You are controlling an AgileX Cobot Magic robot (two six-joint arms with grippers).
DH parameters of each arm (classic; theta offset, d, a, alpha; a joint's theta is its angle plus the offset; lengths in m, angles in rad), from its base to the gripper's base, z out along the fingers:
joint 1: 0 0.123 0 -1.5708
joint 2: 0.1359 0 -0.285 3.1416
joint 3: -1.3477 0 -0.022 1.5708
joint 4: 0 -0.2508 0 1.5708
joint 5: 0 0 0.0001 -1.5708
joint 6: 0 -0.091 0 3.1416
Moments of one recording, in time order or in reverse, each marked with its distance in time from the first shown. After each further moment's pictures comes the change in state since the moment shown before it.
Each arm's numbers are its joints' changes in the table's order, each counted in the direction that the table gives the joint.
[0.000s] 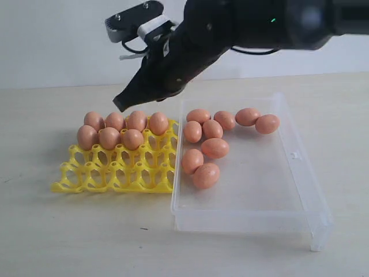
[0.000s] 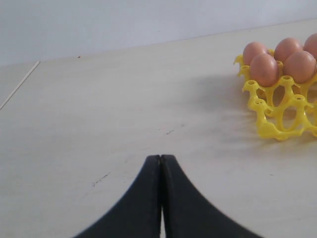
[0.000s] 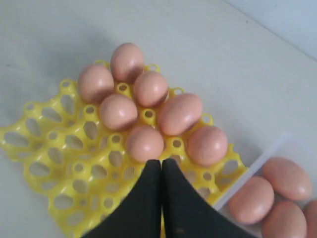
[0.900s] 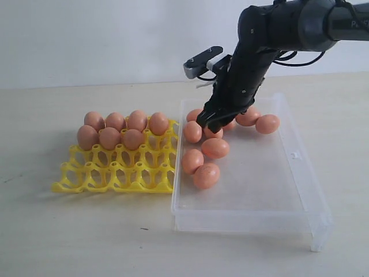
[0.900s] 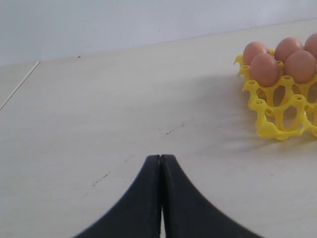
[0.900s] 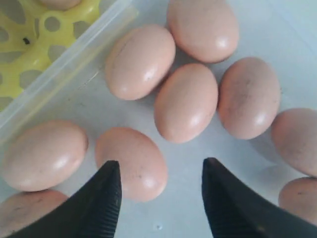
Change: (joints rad) left arm 0.000 0.000 0.000 0.000 0.000 0.000; right arm -0.285 0.221 0.130 -0.051 0.327 0.248
